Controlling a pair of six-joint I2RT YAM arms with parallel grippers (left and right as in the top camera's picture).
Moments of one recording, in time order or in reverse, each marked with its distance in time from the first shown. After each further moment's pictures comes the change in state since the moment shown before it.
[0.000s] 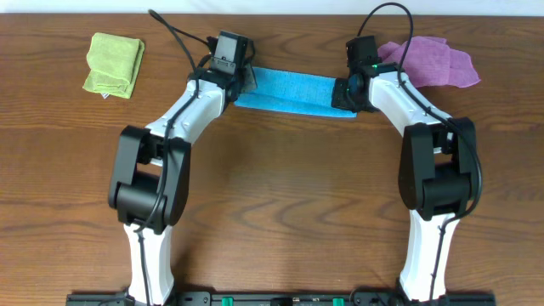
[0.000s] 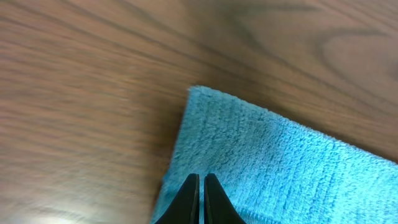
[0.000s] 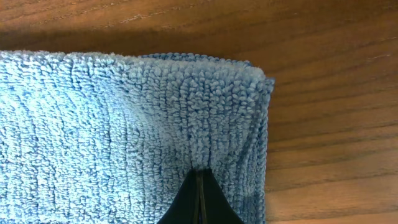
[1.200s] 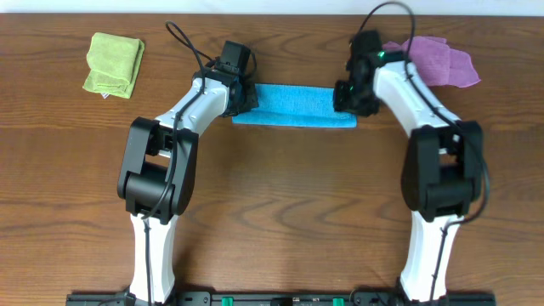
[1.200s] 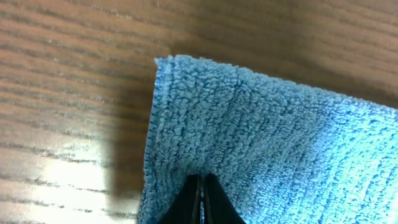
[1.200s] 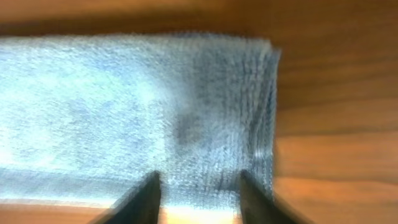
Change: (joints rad) left arm 0.000 0.073 0.054 -0.262 0.111 0.025; right arm -0.021 -0.035 0.135 -0.295 -0.128 -0.055
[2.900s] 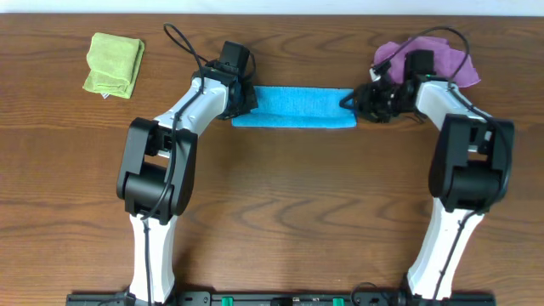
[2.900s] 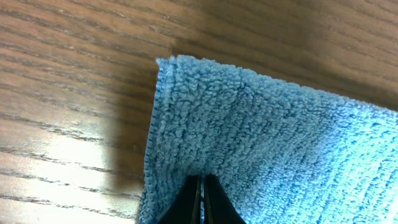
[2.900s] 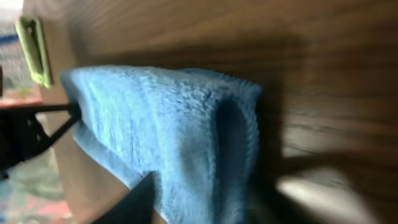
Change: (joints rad) left arm 0.006 -0.007 0.000 -0.035 0.012 -0.053; right arm -0.233 0.074 -0.234 0.373 -0.675 -0.090
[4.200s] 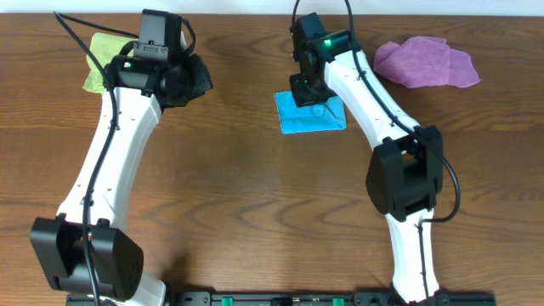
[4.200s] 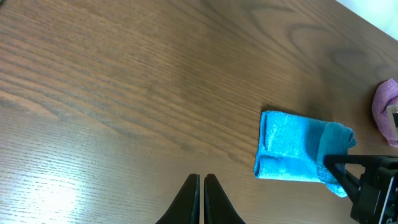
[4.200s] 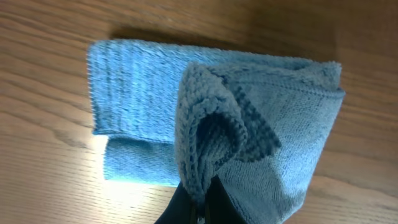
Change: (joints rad) left arm 0.155 -0.521 -0.023 -0.300 0.043 0.035; right arm 0.471 0.032 0.554 -0.598 0.844 -0.038
